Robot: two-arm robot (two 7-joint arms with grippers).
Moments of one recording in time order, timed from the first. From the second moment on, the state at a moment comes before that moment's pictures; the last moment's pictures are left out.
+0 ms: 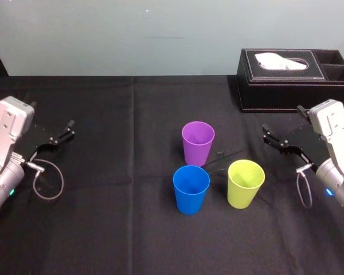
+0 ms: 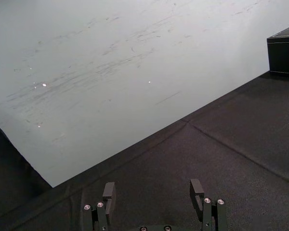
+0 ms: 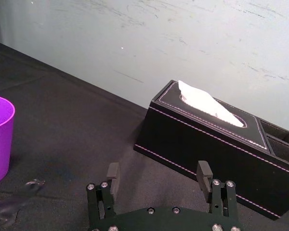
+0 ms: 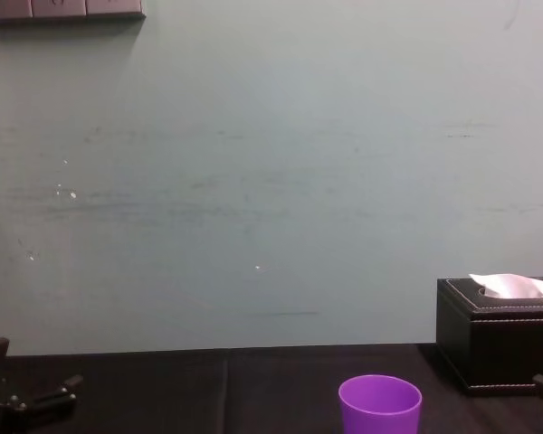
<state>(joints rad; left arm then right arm) -0.20 0.60 0.45 -1.41 -0.25 -0.12 0.03 0.20 0.60 -0.45 -1.41 0.25 -0.12 -0.03</state>
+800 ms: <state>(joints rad) -0.20 0.60 0.45 -1.41 -0.25 -0.12 0.03 0.19 0.61 -0.43 -1.43 0.26 -0.12 -0.01</state>
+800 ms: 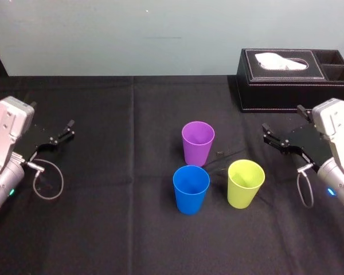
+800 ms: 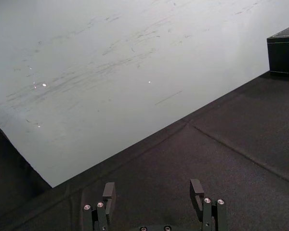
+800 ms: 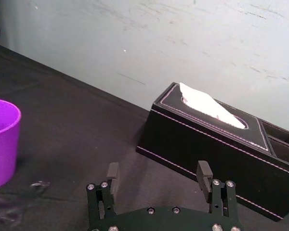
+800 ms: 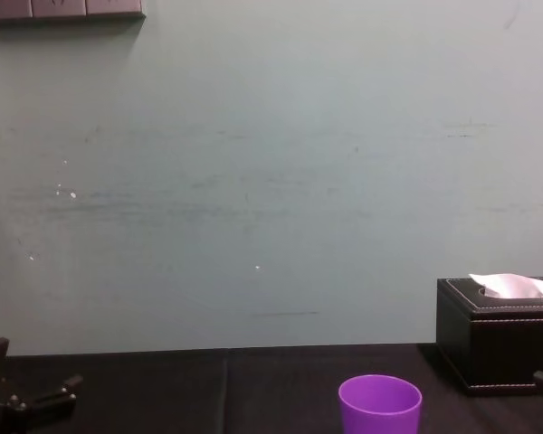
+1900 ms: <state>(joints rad) -0.20 0.60 0.45 -1.41 -0.25 -0.12 0.03 -0.19 0.85 -0.17 -1.68 0.62 -0.21 0.47</state>
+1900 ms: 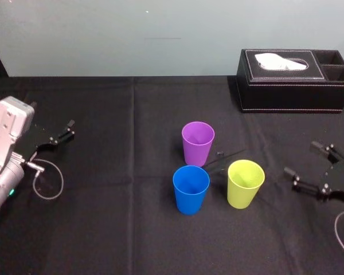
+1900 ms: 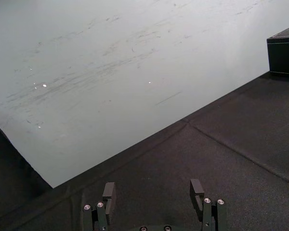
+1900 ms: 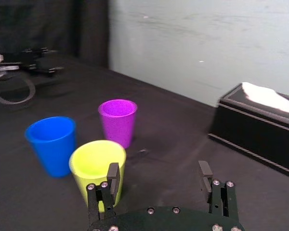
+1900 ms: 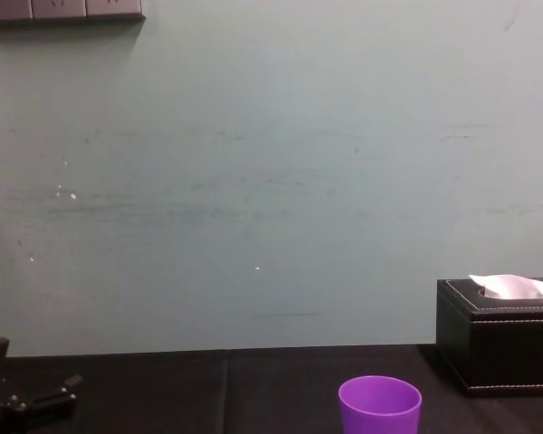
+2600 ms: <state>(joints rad) -0.20 0.60 0.45 -1.41 -0.25 -0.12 0.03 -0.17 0.81 -0.22 -1.63 0.53 -0.22 0.60</state>
